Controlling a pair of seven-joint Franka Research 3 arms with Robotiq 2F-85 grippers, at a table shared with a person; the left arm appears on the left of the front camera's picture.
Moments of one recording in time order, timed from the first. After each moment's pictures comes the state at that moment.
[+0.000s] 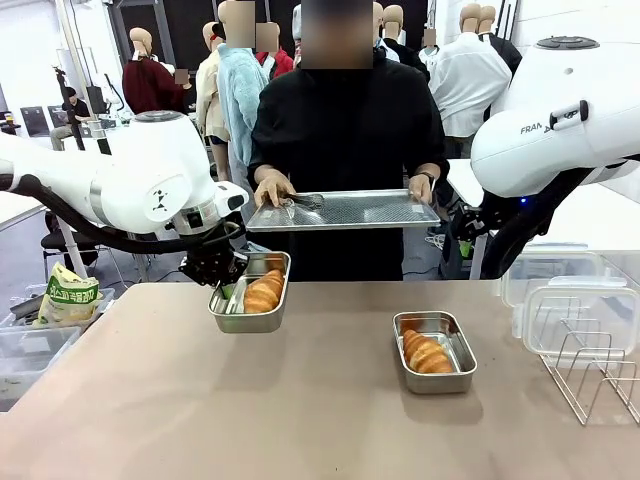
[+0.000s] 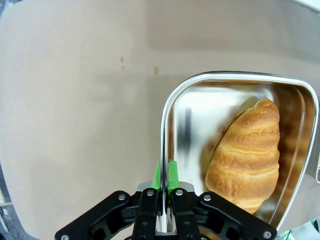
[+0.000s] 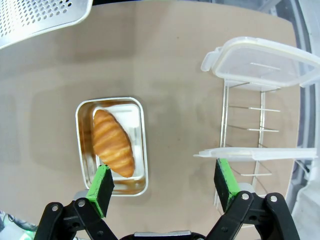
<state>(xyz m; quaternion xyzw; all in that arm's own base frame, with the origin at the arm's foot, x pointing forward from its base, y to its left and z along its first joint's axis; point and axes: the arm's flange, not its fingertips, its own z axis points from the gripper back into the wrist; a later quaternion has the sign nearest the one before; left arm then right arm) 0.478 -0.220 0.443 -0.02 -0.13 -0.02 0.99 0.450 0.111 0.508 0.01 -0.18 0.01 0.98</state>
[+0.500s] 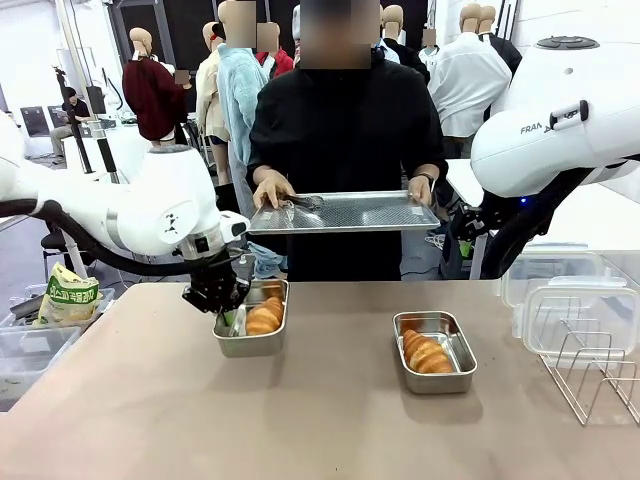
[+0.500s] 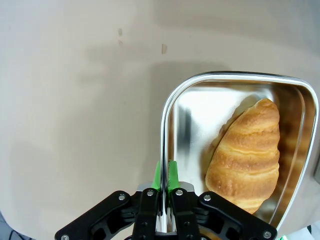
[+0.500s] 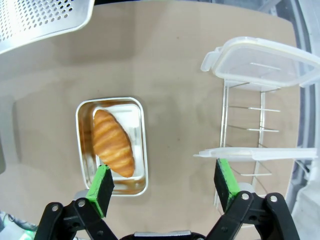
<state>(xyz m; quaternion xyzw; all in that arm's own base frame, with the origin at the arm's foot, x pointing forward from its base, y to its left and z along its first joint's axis) 0.489 -0.217 0.385 -0.03 -0.07 0.01 1.00 0.450 0.111 0.508 0.01 -0.18 0.01 0.98</state>
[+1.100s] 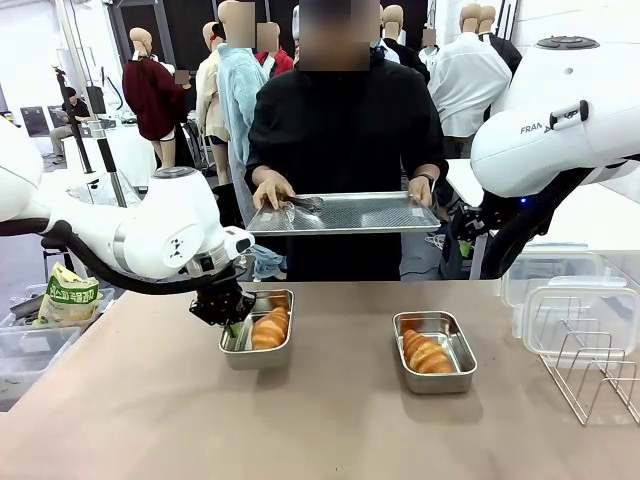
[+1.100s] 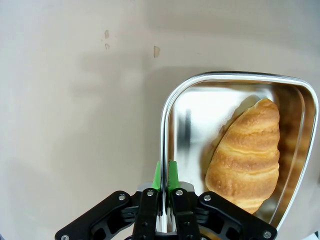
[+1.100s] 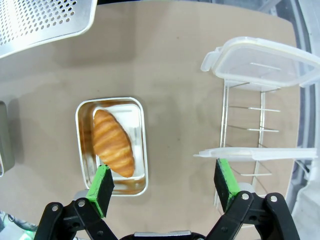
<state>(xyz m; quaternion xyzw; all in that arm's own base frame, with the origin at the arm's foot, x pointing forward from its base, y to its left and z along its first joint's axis) 0.487 -0.219 0.357 -0.03 -0.09 -0.01 1.00 0.450 0.111 0.508 0.01 -0.18 0.01 0.98</state>
